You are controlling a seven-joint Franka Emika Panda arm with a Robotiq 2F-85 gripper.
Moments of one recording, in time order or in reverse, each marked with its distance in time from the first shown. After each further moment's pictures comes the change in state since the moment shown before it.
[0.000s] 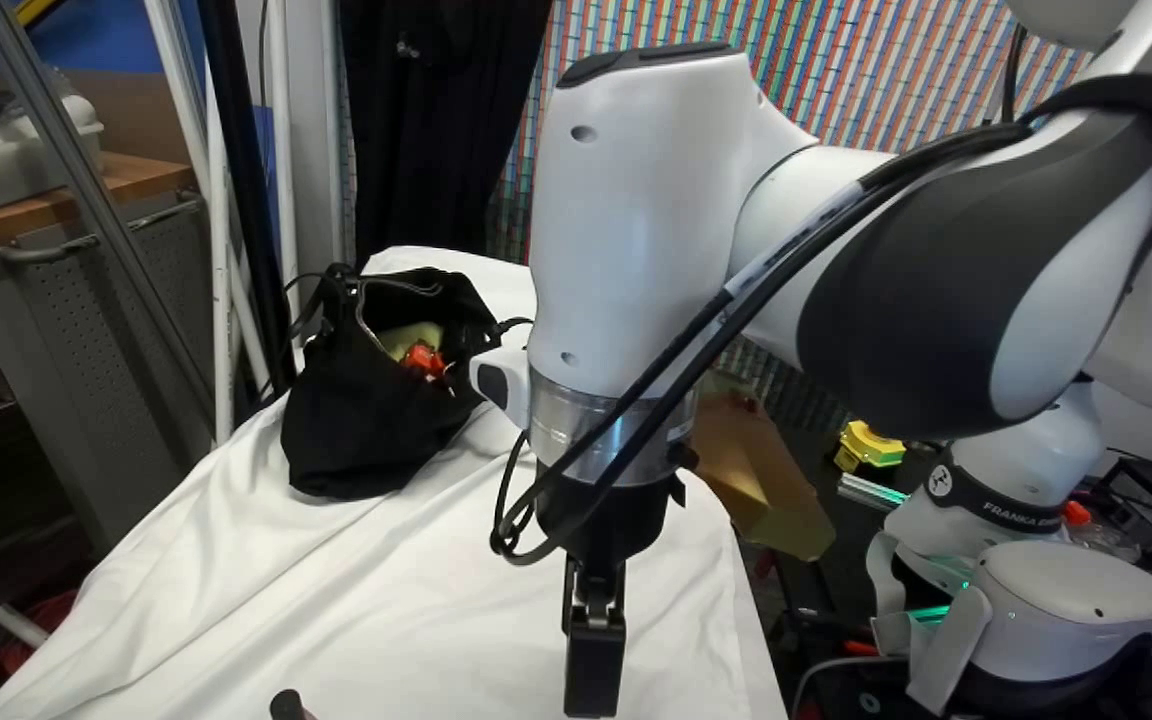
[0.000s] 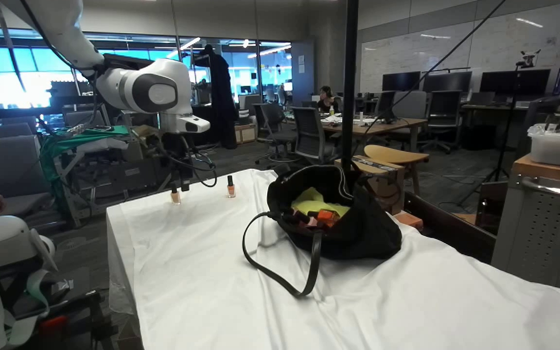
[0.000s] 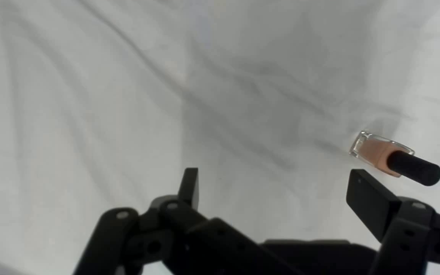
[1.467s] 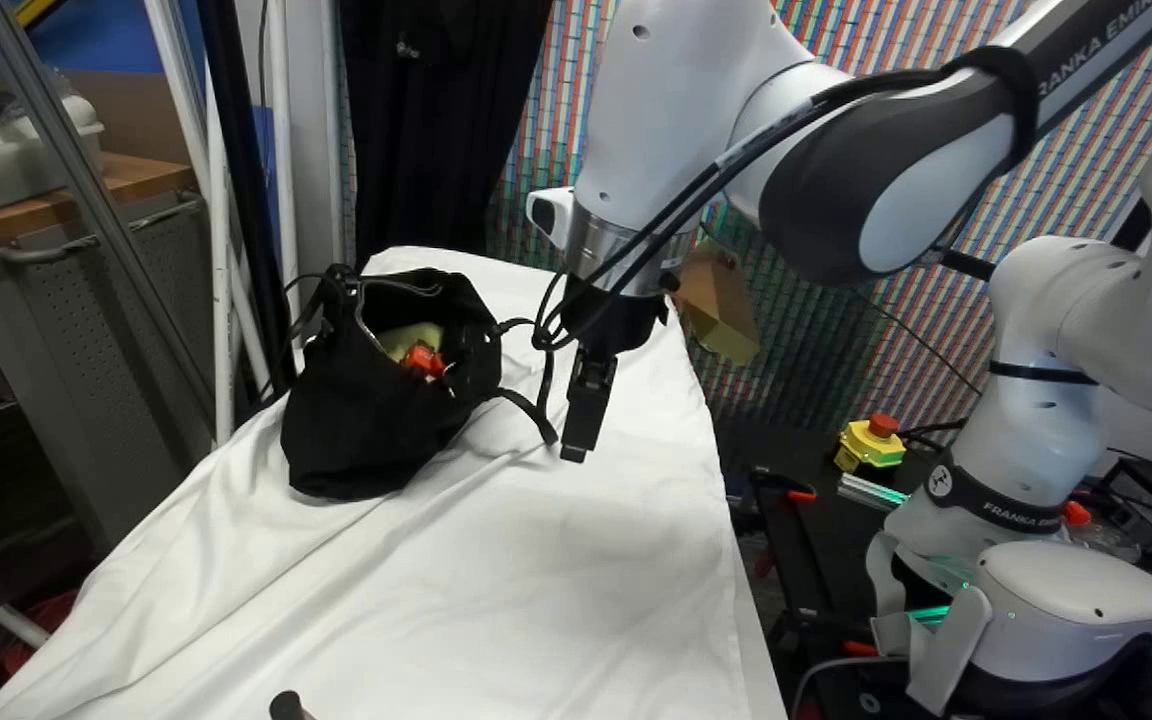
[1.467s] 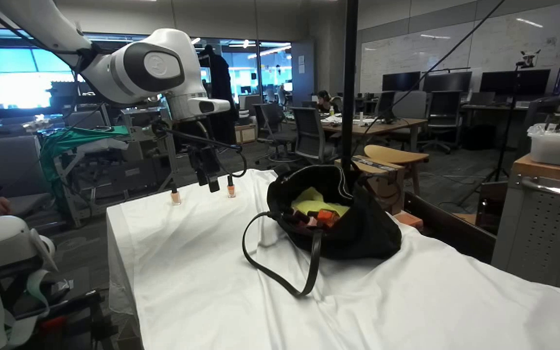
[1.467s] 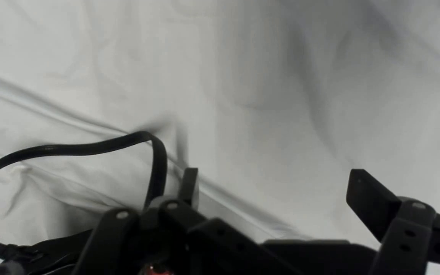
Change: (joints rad) arm -0.126 -0.227 -0.137 -0.177 -0.295 0.001 0.024
